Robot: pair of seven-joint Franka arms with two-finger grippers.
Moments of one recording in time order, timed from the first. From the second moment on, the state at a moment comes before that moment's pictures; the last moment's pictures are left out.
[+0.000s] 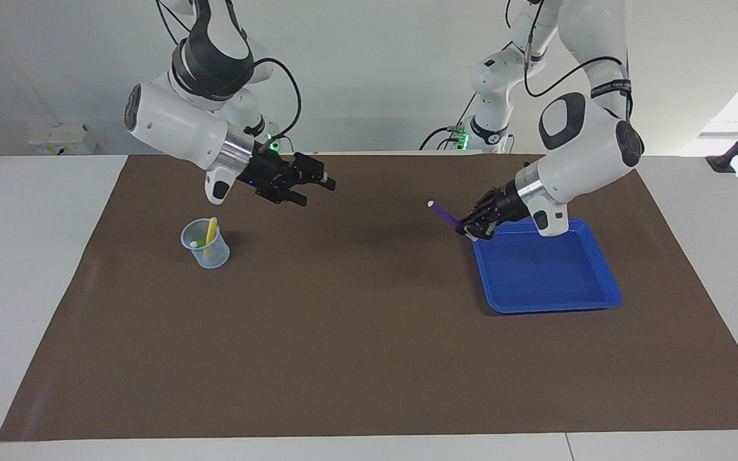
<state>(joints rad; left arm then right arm) 0.47 0.21 -0.82 -1.77 -0.48 1.90 -1.32 0.21 0.04 0.01 -1.88 0.89 1.92 0.07</state>
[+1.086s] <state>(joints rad) 0.34 0.05 -0.83 -1.99 -0.84 2.18 -1.47 0.39 0.04 0.01 -1.91 0.97 2.18 0.18</state>
